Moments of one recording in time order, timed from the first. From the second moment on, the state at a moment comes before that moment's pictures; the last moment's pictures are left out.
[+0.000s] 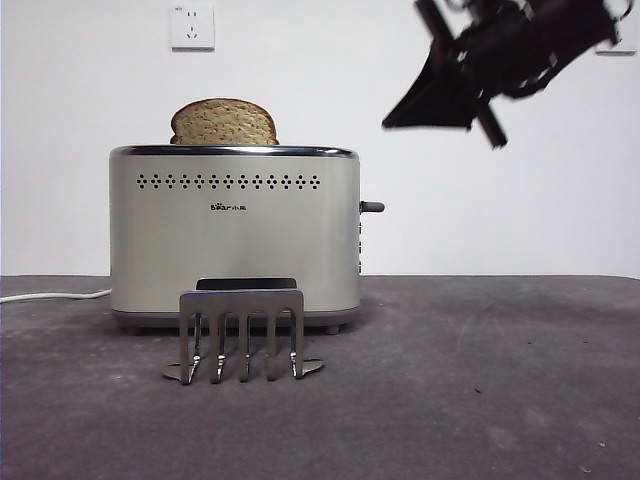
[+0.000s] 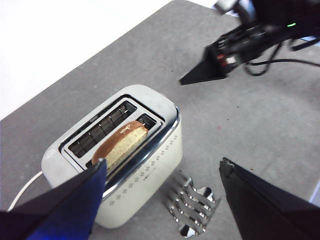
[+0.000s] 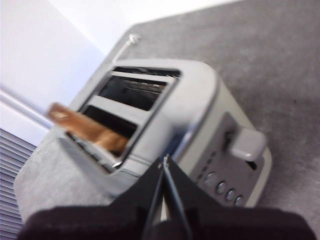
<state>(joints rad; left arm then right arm) -0.44 1.22 1.82 -1.15 0.21 0.27 0.24 1.69 1.25 -0.02 -0.70 0.30</state>
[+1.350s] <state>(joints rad) -0.44 1.18 1.82 -1.23 0.21 0.24 0.27 2.00 1.40 -0.01 -0.63 0.28</state>
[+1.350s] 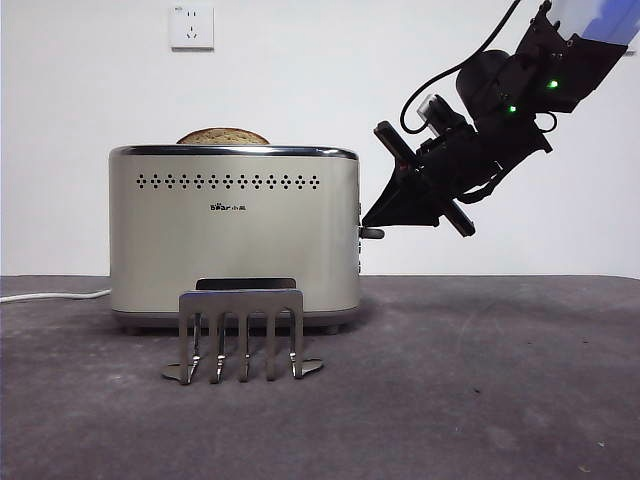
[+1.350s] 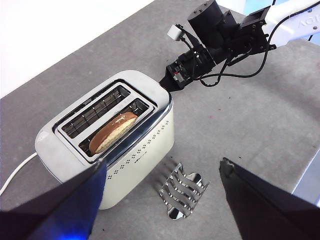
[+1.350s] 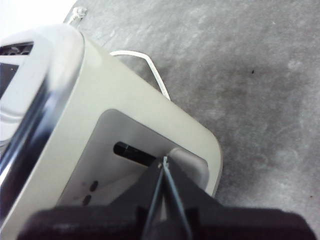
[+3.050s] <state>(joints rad) -0.44 1.18 1.82 -1.24 0.22 0.24 0.26 1.97 1.40 -0.08 -0.60 0.23</state>
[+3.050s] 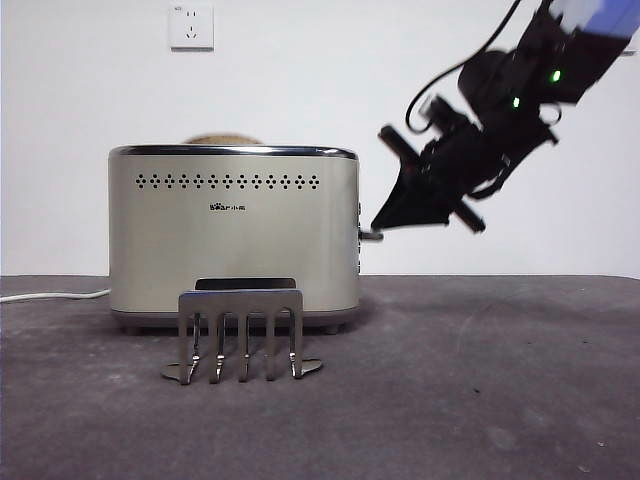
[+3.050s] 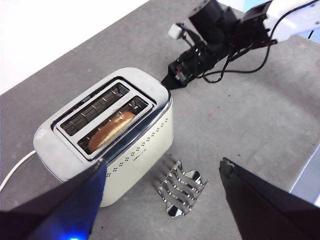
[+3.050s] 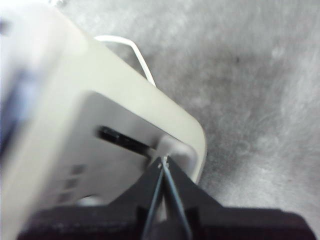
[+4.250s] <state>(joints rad) -0.44 1.18 1.82 -1.34 0.27 0.24 0.38 1.11 1.40 -1.17 -0.60 -0.08</state>
